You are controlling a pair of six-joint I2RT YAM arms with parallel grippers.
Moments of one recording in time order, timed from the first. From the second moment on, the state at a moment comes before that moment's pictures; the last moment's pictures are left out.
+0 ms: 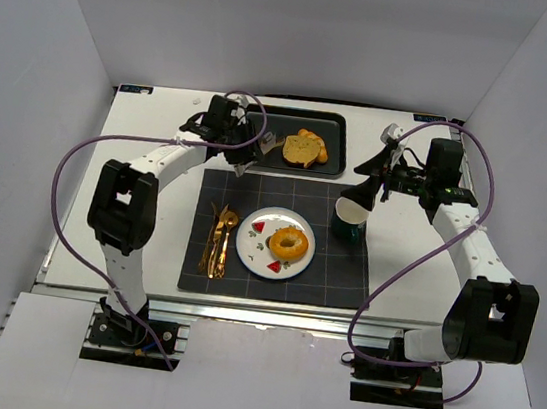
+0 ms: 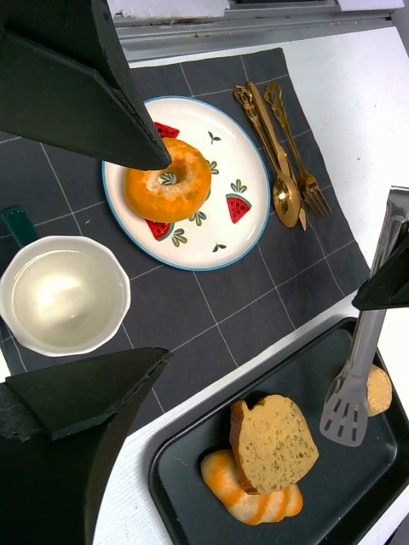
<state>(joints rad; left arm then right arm) -0.34 1.91 1.50 -0.33 0.24 -0.54 0.08 1.41 1.08 -0.23 -1.12 -0.40</state>
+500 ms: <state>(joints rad) -0.34 1.96 1.50 -0.33 0.30 -0.53 0.08 1.41 1.08 -0.22 -1.12 -0.40</state>
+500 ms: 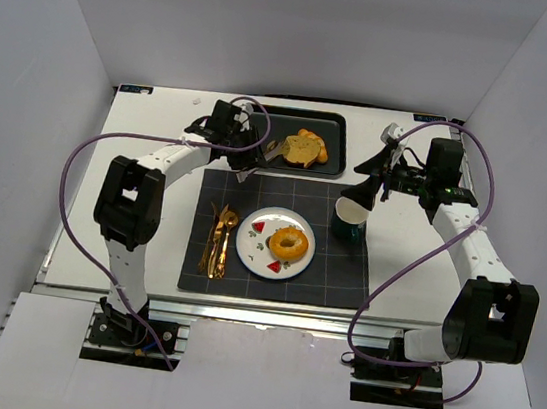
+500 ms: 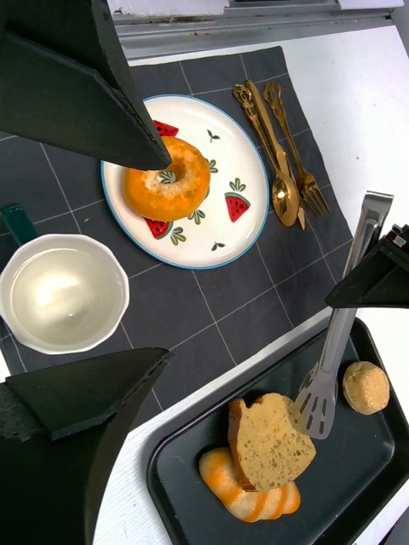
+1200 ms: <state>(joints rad) -0.34 1.96 1.49 -0.30 0.42 -0.55 0.08 1.41 1.08 -0.22 -1.12 -0.40</state>
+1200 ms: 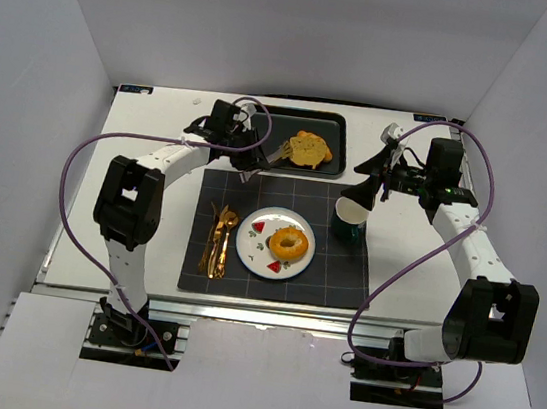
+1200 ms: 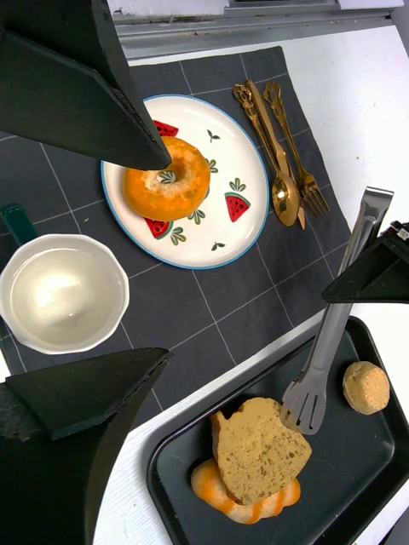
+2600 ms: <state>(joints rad) -0.26 1.35 1.02 -0.28 0.51 -0.70 0.08 1.40 1.08 -0.23 -1.12 -0.41</state>
